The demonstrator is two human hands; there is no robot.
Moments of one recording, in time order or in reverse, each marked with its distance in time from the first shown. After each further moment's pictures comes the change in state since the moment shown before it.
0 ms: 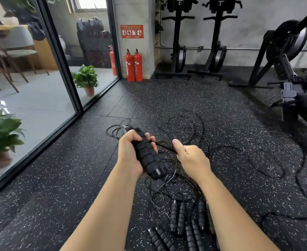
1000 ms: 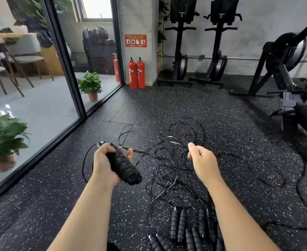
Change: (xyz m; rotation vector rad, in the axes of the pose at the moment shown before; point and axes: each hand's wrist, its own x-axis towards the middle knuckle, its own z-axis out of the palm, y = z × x) left_hand -0.006 0.042 -0.057 -0.053 0.190 0.067; right_hand -0.007 0.006 -0.021 0.303 0.146 0.076
